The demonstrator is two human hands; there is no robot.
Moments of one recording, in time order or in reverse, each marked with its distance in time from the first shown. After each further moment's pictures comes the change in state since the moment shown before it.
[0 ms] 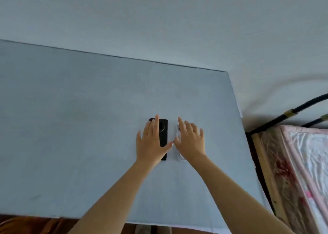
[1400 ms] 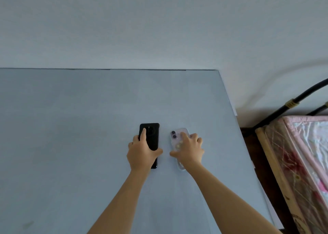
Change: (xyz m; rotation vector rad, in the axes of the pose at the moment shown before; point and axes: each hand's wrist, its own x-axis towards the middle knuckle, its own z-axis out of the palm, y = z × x) left_hand 0.018 0.021 0.001 -0.075 -0.024 -0.303; right_hand 0.005 0.025 0.008 0.423 -0.146 0.377
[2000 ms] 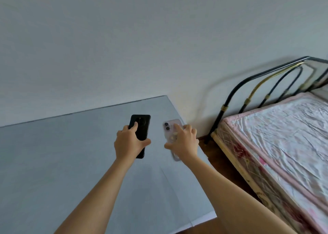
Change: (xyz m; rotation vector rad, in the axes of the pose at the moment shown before) left_hand -0.020 0.099 -0.090 -0.046 0.035 0.495; right_hand -0.086 0.022 -0.133 0.106 0.414 0.052
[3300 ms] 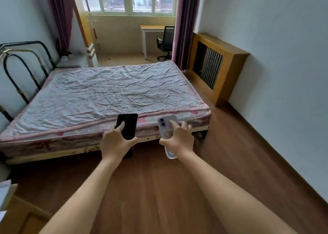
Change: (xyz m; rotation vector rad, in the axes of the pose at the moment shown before) left_hand -0.562 0.285 0.077 -0.227 -0.716 1.180; right_hand -0.656 0.295 -0.183 -0.018 0.720 1.208
